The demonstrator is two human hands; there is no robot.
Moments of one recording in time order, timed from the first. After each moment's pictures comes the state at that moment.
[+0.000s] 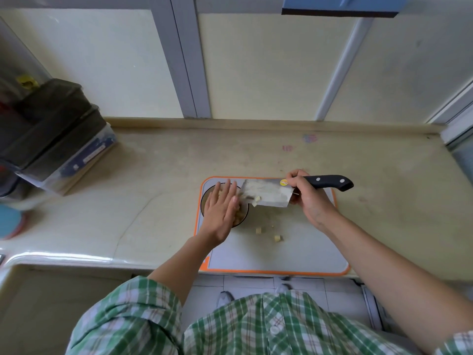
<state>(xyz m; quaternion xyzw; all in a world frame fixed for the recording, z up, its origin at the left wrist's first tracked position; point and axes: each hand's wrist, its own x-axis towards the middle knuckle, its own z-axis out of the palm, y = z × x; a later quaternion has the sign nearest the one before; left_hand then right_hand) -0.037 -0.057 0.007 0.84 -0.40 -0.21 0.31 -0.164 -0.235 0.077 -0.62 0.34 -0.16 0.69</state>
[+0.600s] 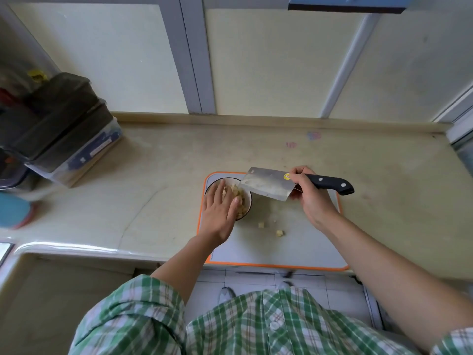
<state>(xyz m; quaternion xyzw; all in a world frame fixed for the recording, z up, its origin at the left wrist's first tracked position) -0.043 -0.044 0.001 0.89 -0.38 -0.15 0.22 -0.168 -0.224 0.075 -0.60 0.33 -0.21 0.70</state>
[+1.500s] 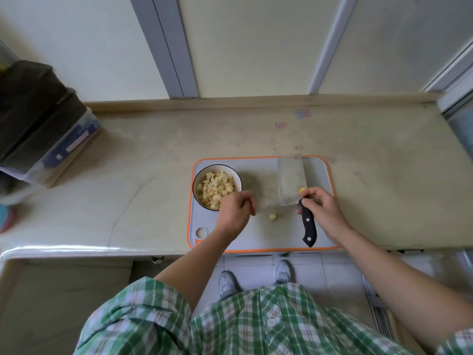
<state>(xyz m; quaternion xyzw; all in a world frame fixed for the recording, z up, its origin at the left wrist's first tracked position) -0.088 -0.078 0.012 0.79 -0.33 -0.27 0.43 -0.248 -0.238 -0.002 -0.61 0.42 -0.15 0.65</state>
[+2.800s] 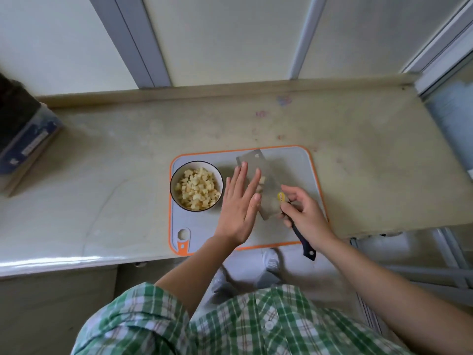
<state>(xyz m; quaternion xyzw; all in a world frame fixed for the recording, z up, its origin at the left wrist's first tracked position) -0.115 -0.100 -0.009 0.76 -0.49 -0.16 0.39 -0.251 -0.208 0.005 -0.62 0.43 -0.16 0.63</state>
